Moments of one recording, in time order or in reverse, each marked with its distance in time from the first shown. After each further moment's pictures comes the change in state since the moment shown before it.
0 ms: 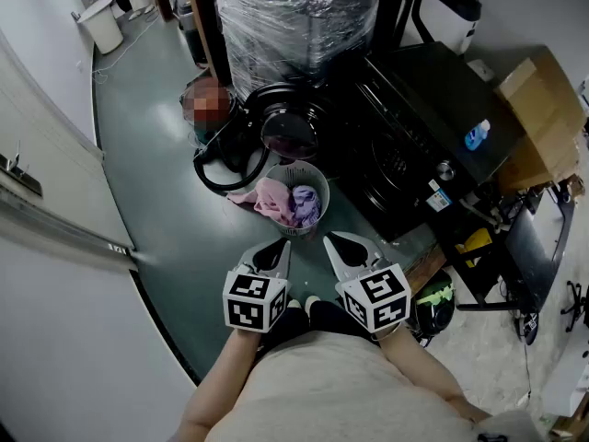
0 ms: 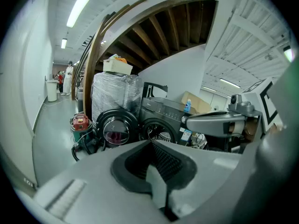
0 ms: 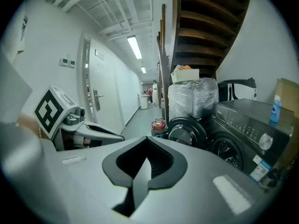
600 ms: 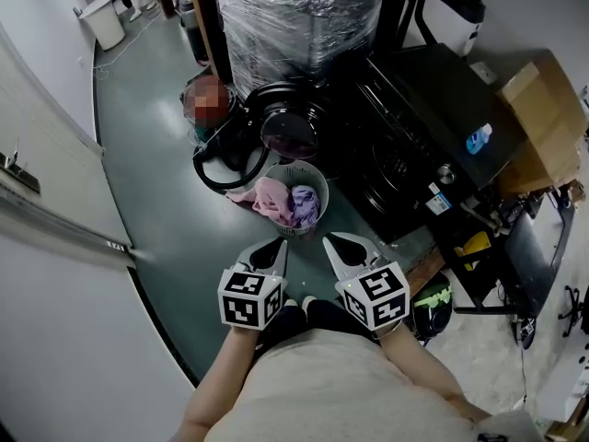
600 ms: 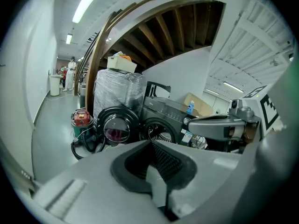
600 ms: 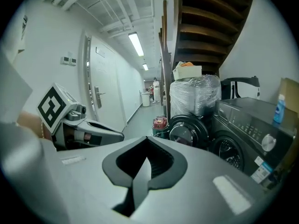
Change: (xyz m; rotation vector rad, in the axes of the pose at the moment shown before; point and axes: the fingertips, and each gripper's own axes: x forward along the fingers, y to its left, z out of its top) left arm 0.008 0.007 -0.003 -0.061 0.003 0.010; right arm 0.008 -0.008 -0.008 -0.009 0.028 0.030
